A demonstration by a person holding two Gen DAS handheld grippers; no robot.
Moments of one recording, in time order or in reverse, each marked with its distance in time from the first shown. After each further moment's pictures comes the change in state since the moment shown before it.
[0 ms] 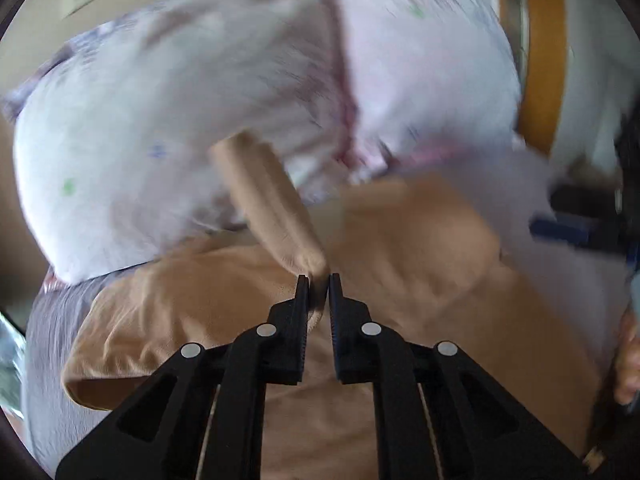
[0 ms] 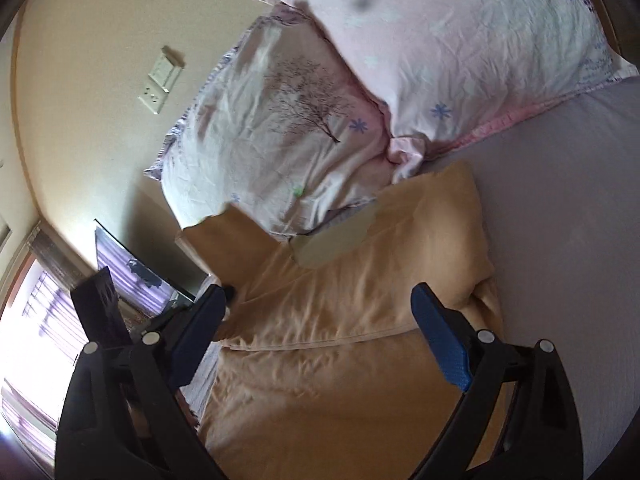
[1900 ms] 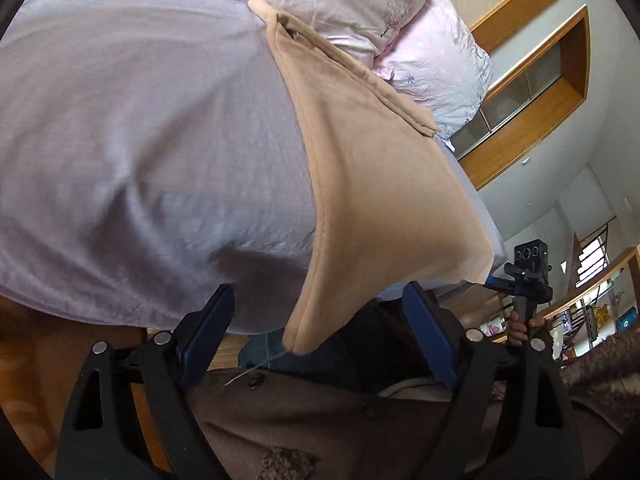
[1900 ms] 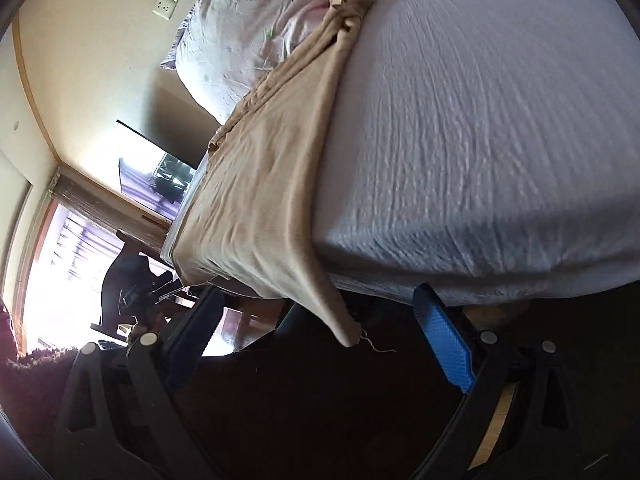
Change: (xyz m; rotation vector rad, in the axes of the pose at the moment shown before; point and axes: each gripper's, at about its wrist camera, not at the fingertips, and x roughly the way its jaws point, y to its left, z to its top) left arm -0.136 0.108 -0.316 -0.649 0.066 -0.517; right arm -0.139 -0.121 -0.173 0.004 0.374 0.106
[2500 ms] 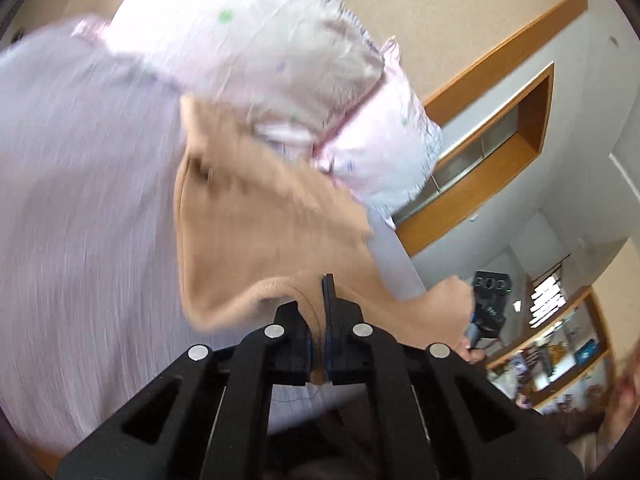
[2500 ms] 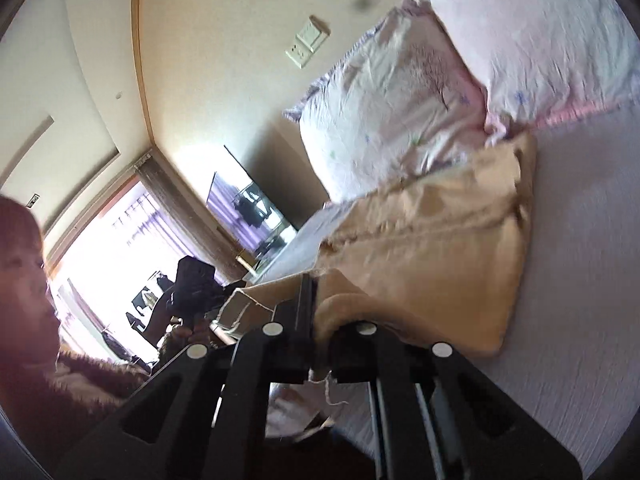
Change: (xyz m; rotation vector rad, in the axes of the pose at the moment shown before) left arm -0.025 -0.044 0.143 -0.012 -0.207 -0.175; right arm -0.025 0.107 0.129 -0.332 -0.262 0.269
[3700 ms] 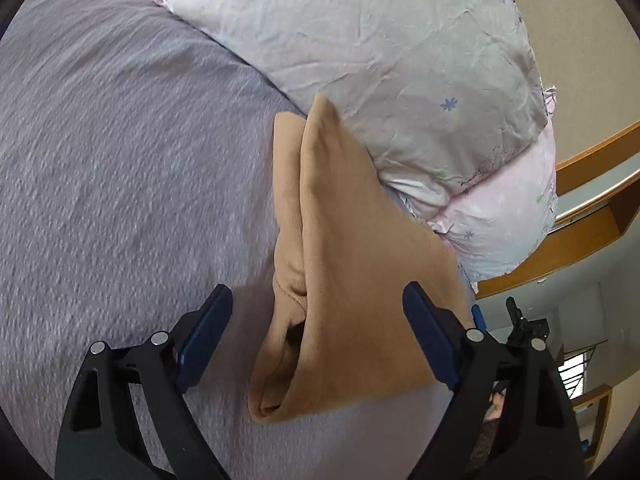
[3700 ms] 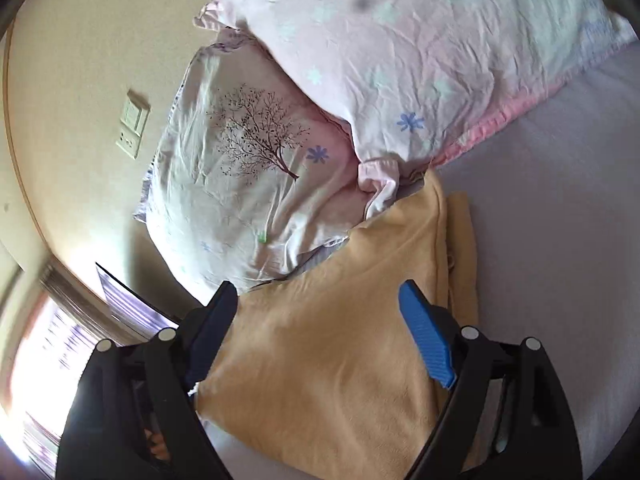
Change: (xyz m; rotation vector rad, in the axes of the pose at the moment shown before) left arm 0.114 0.088 0.088 -0.292 0.081 0.263; right arm 0.118 -0.135 0.058 0.338 -0.177 -0.350
